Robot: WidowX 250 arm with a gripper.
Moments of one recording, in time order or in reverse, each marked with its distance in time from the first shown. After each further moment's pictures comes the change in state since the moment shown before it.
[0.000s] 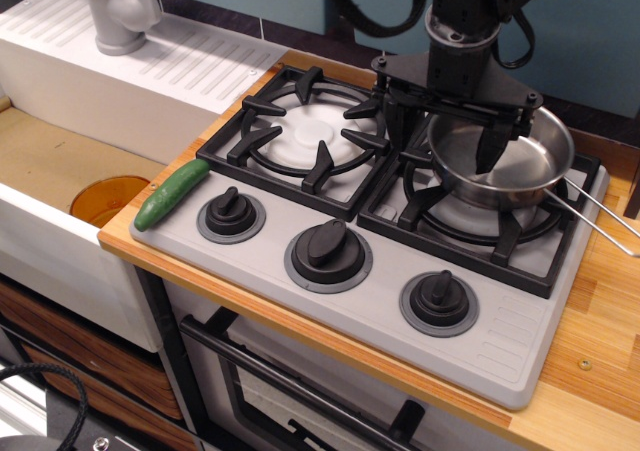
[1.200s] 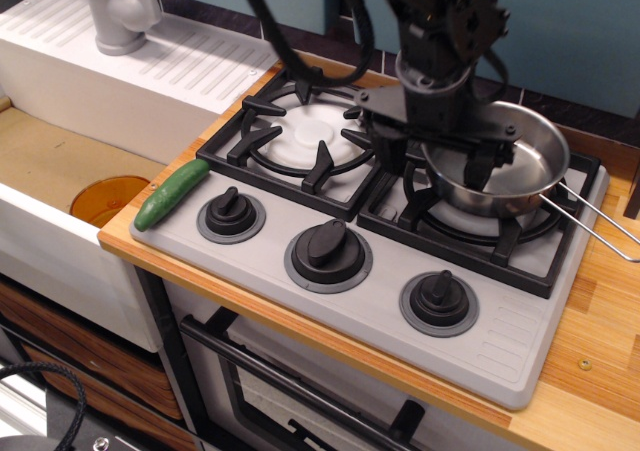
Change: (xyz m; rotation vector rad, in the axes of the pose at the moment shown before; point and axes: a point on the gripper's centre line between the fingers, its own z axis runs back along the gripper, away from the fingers) arm -0.014 0.008 -0.015 -0.070 -0.122 0.002
